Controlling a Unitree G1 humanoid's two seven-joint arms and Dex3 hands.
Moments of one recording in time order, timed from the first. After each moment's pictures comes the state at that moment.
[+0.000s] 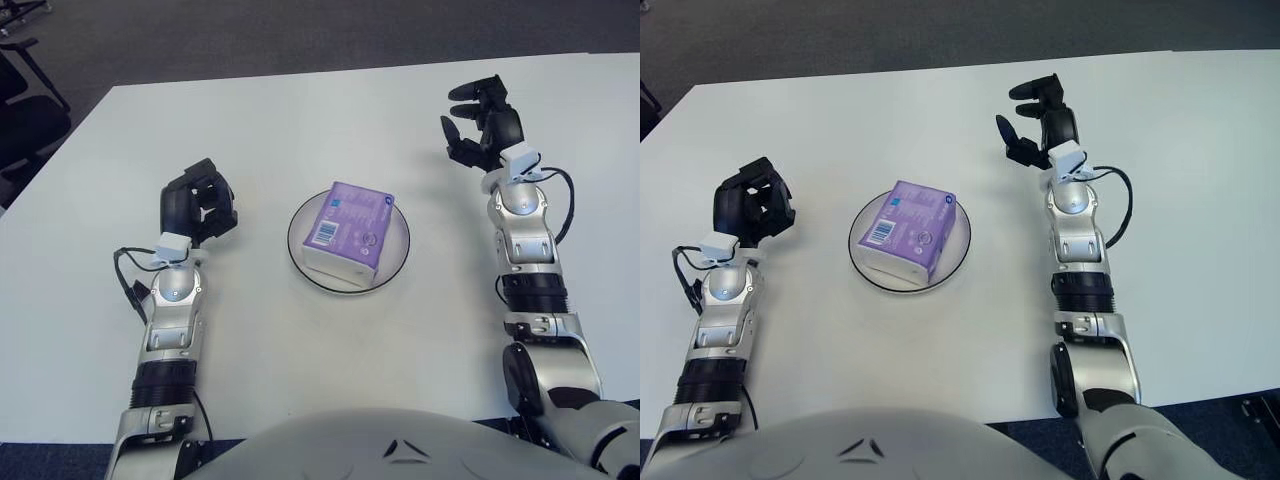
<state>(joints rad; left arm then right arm) -0.02 0.15 0.13 0.01 0.01 -0.34 0.12 -0.46 -0.19 -0.12 0.14 -0.05 -0.05 -0.01</state>
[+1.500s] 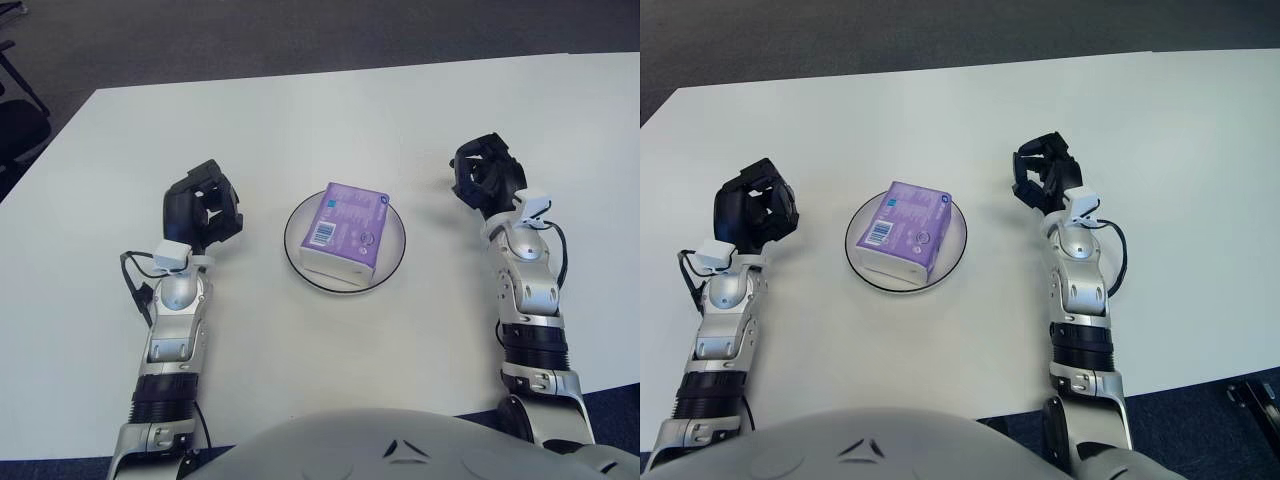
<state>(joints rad) 0.04 0.15 0.08 -0.09 -0.07 -0.29 0.13 -0.21 -0.11 -0.16 -0.07 0.07 0.16 -0.03</state>
